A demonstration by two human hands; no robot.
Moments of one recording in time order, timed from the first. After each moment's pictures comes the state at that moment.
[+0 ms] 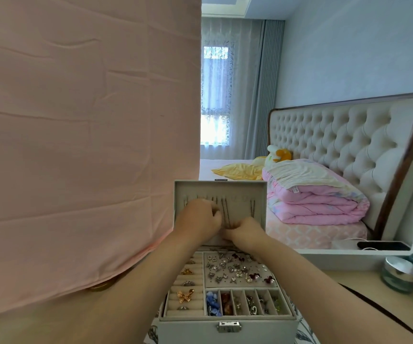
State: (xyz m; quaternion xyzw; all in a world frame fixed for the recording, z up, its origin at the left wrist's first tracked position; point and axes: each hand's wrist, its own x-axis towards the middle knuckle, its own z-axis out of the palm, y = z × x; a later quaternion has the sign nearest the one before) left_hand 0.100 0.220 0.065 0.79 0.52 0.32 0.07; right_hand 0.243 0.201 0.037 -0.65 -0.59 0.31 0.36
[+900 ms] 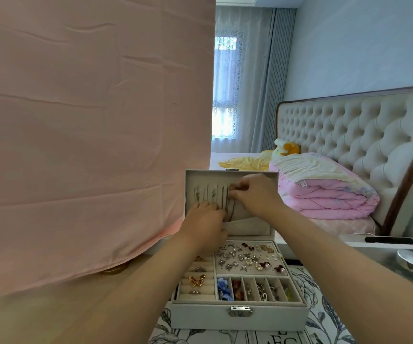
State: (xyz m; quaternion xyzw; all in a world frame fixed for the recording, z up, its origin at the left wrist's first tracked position) left_hand 0.082 0.220 0.030 0.86 0.47 0.16 -0.09; right_hand 0.245 0.224 0.083 -0.59 -0.69 0.07 0.40
